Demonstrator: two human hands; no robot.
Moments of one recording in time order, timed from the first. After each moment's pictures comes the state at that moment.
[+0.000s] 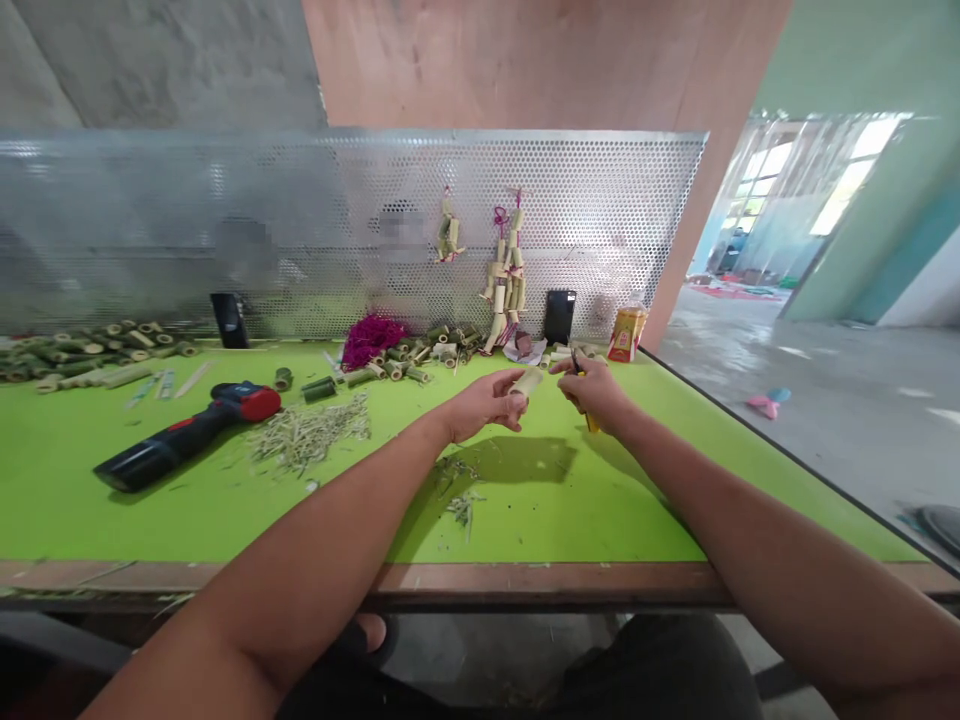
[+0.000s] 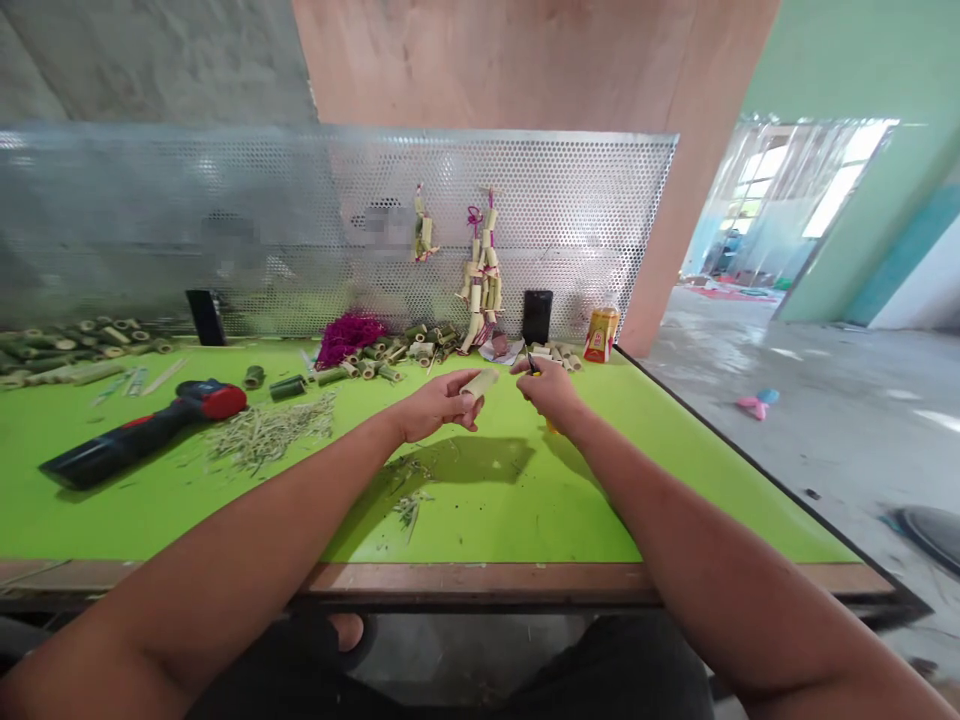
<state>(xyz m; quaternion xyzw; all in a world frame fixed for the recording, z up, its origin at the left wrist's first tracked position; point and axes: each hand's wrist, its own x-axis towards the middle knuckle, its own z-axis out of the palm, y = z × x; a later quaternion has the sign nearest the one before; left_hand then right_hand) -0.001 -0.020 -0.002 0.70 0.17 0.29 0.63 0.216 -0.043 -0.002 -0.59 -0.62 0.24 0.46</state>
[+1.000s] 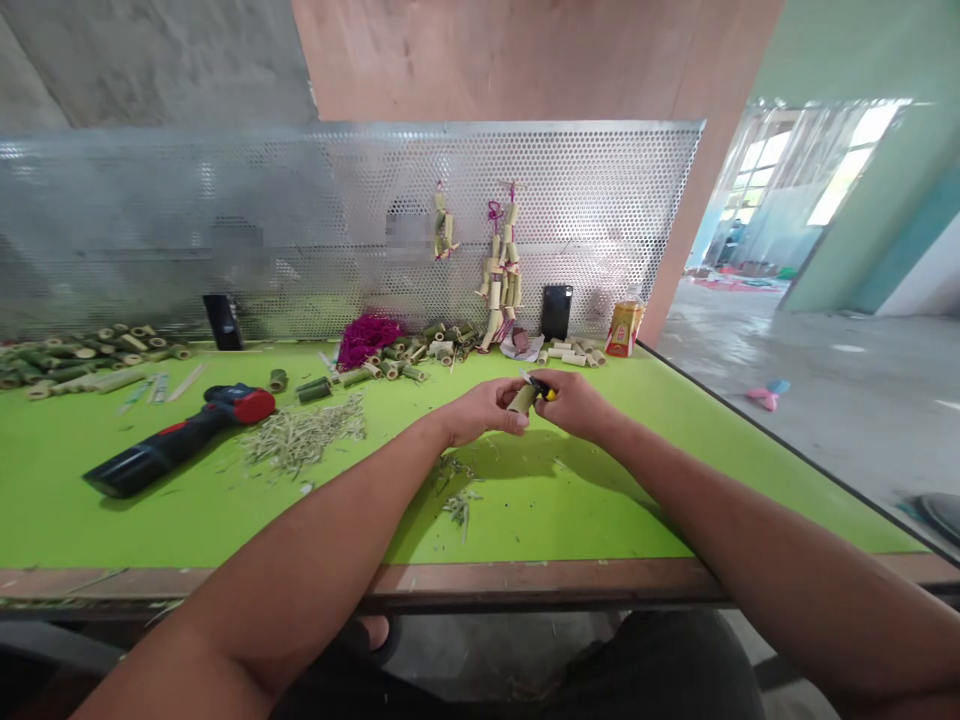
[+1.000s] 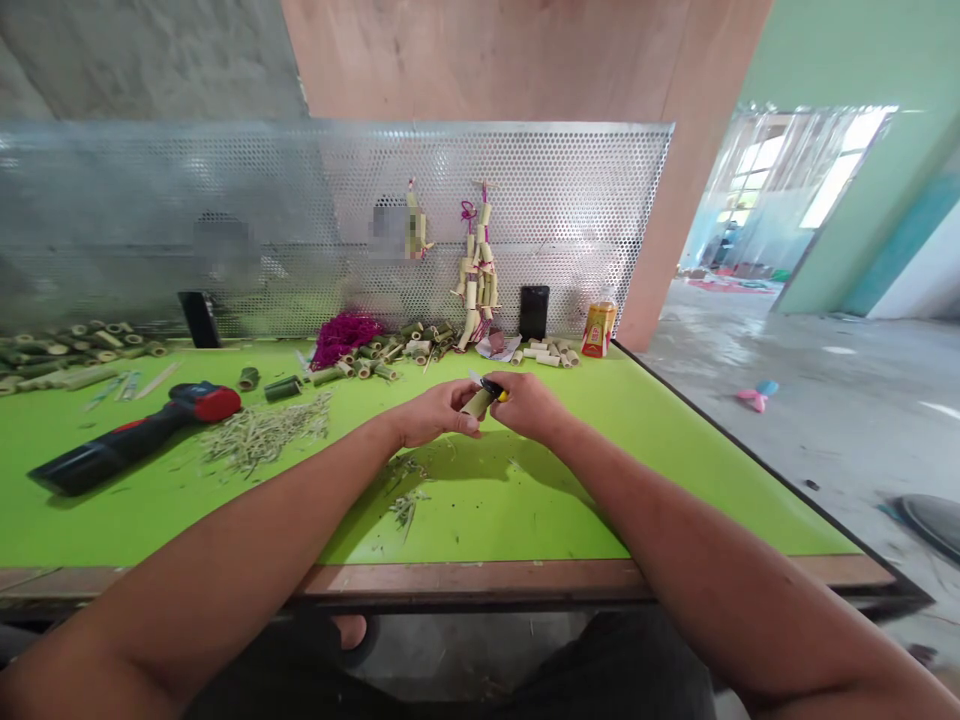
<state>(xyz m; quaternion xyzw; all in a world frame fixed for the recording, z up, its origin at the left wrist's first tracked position) 0.007 -0.026 -0.007 0.70 0.18 0.24 0.64 0.194 -0.062 0.001 -0.50 -0.79 0.09 0.35</state>
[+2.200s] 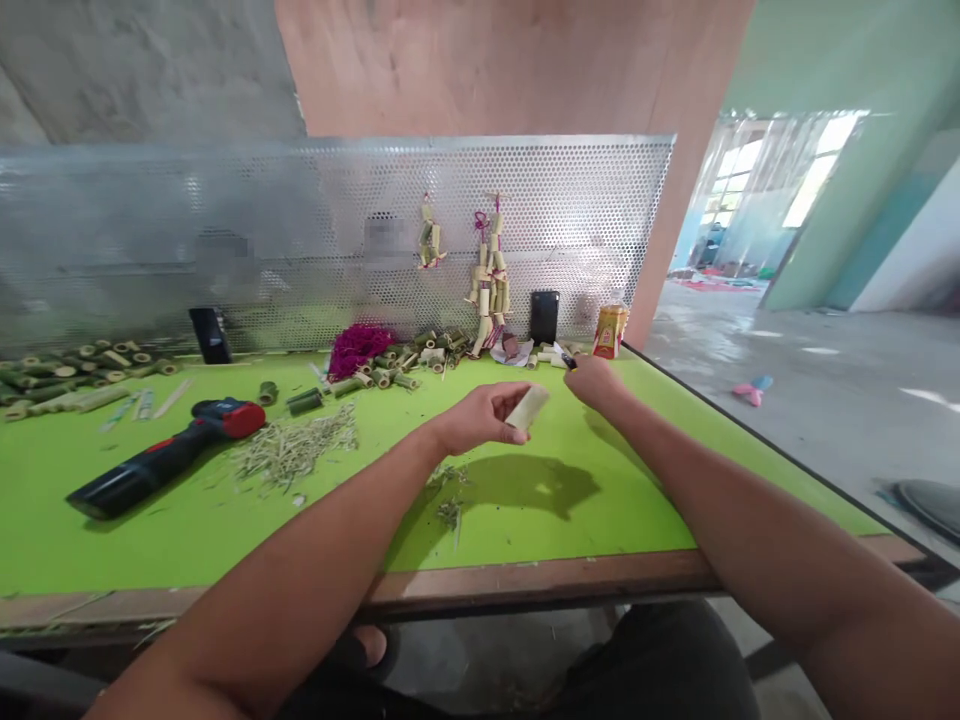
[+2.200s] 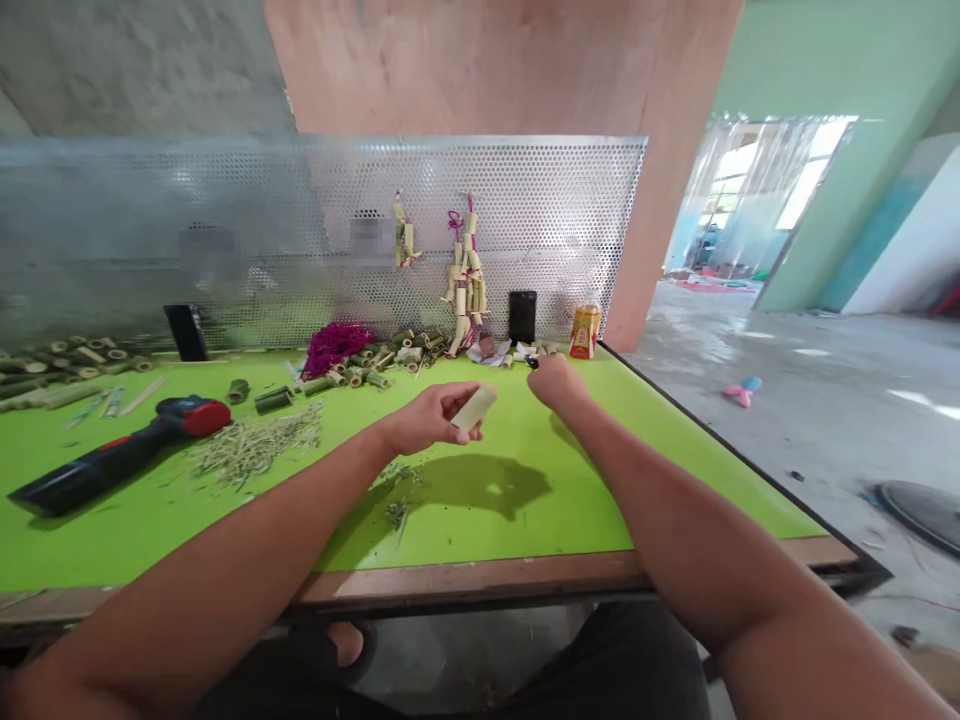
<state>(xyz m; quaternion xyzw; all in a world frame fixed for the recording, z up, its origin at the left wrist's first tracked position) 0.010 -0.032 0.001 0.73 0.17 0.27 0.60 0.243 -0.021 0.006 -0.74 -0.63 0.00 0.25</state>
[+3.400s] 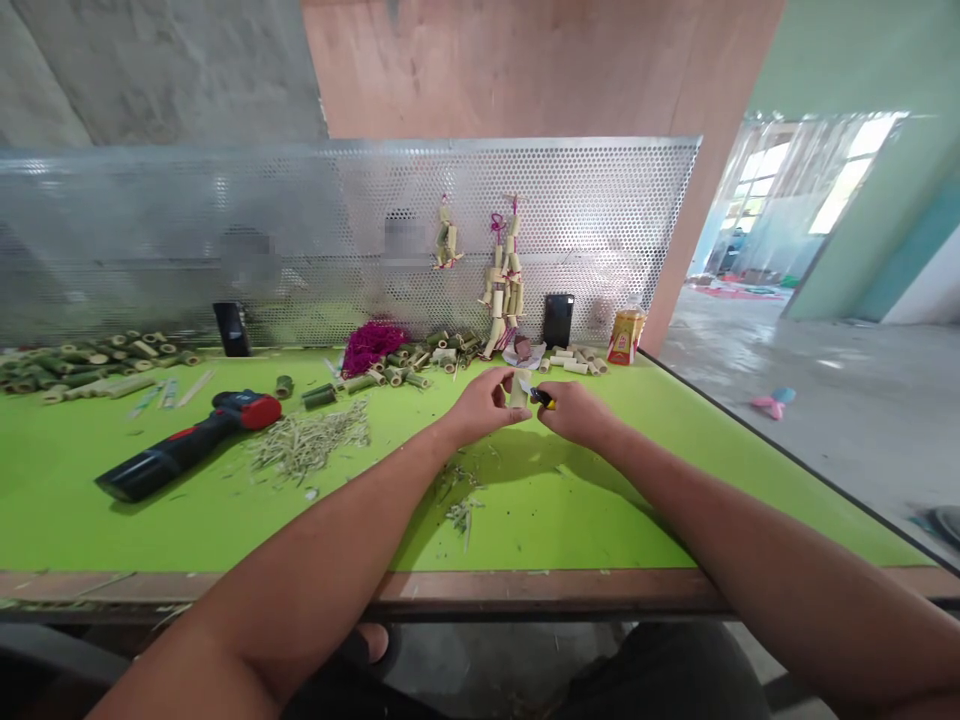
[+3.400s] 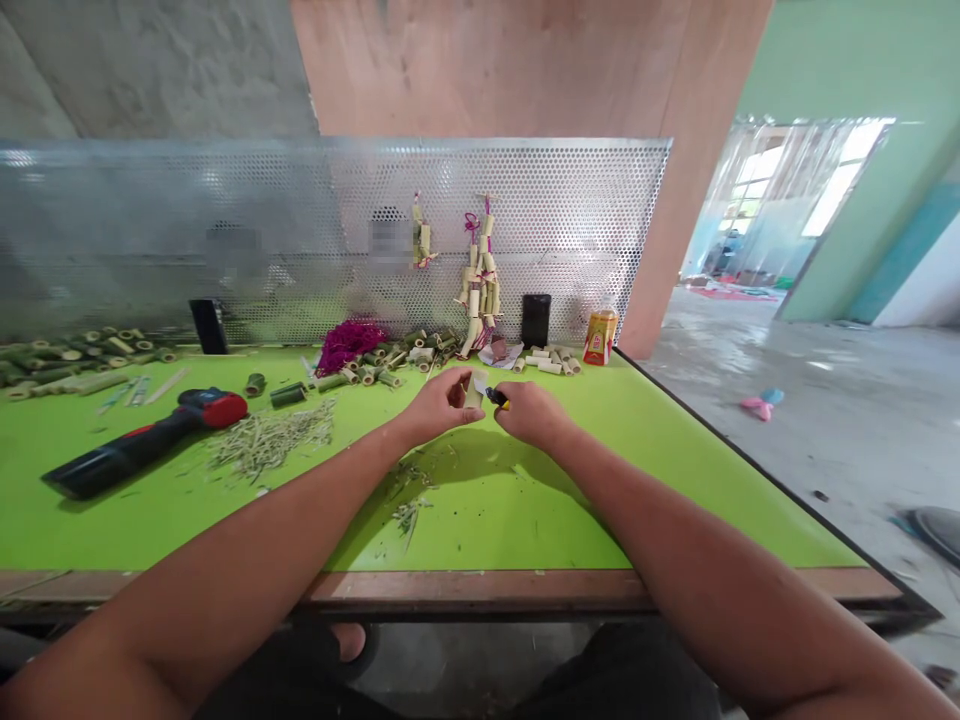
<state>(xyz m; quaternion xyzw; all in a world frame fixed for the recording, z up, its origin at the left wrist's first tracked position) 0.005 -0.018 -0.002 0.82 0.30 0.38 0.30 0.195 -0.055 0.000 -0.59 -0.77 0.02 0.24</state>
